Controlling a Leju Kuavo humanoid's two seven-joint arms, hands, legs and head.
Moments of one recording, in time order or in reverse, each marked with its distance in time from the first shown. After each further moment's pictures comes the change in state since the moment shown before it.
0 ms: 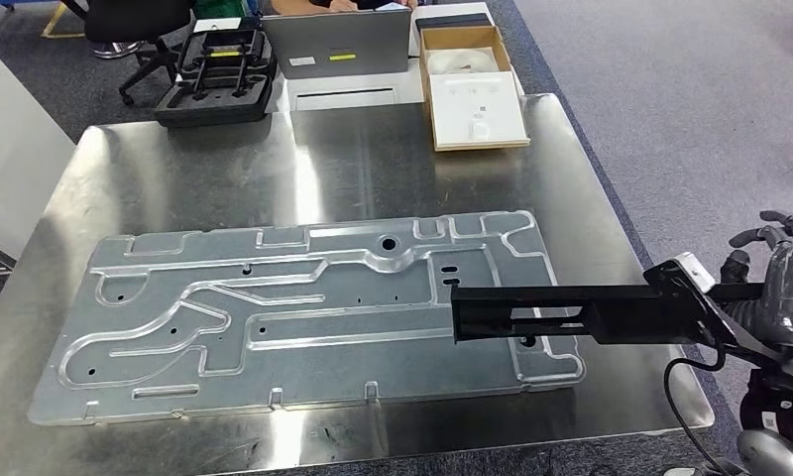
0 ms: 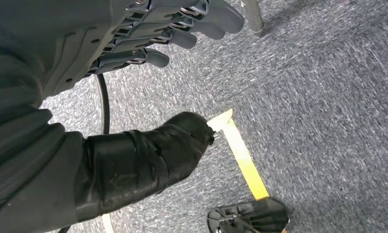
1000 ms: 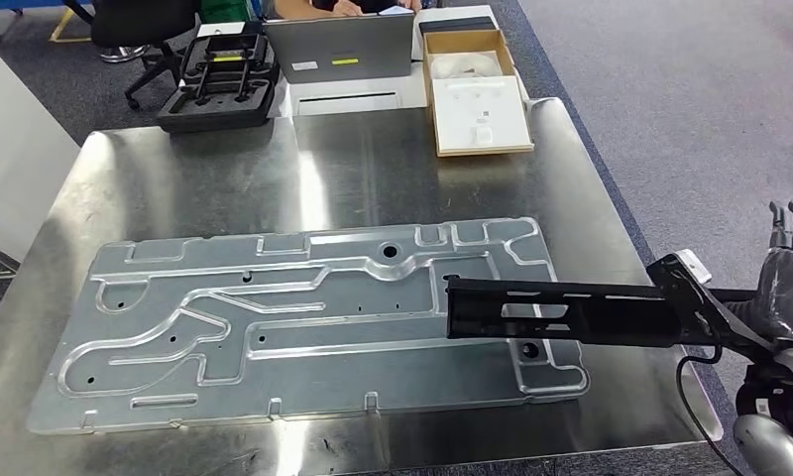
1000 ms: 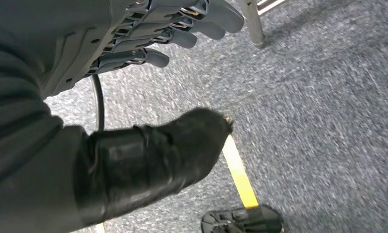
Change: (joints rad) left arm -0.008 0.004 0.001 0.000 0.040 0.031 -0.001; right arm -0.038 0.016 0.004 0.127 -0.023 0.026 -0.002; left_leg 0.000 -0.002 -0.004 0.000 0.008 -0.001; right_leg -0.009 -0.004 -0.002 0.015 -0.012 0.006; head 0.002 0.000
